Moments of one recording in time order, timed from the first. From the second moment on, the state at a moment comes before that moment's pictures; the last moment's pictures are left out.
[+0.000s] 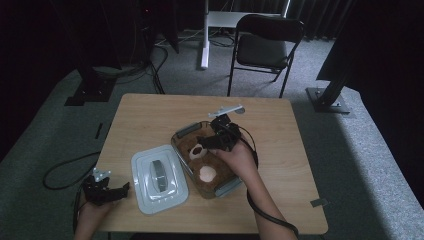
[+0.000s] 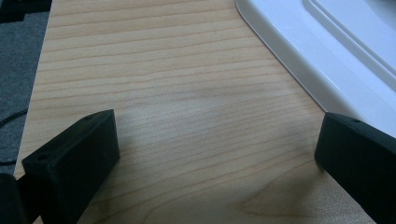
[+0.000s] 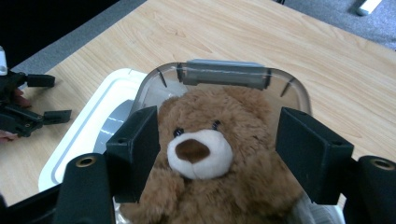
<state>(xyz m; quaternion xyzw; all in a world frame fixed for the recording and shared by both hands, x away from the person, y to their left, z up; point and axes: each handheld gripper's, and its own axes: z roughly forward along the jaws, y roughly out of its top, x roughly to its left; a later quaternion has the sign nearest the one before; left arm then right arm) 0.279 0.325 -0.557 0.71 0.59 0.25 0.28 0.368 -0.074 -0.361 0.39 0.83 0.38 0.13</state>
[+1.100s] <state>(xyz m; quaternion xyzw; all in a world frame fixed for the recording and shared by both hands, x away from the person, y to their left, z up) 0.279 0.325 -0.557 0.71 0.59 0.25 0.28 0.306 -0.165 -0.376 0.39 0.82 0.40 0.15</state>
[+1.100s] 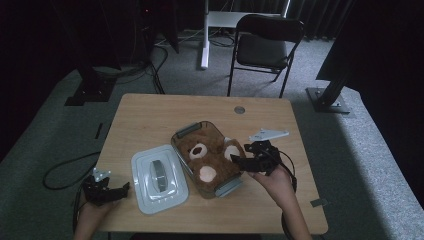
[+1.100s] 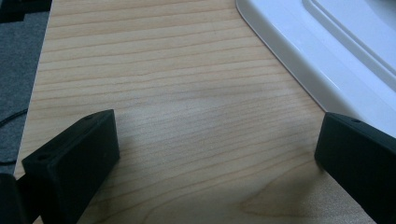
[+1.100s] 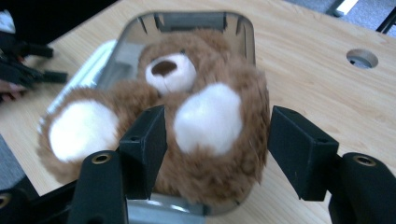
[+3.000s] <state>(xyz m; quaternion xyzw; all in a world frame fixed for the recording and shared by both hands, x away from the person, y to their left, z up) 0.279 0.325 -0.557 0.71 0.59 0.25 0.28 0.368 -0.097 -0.442 0.36 0.90 0.19 0.15</state>
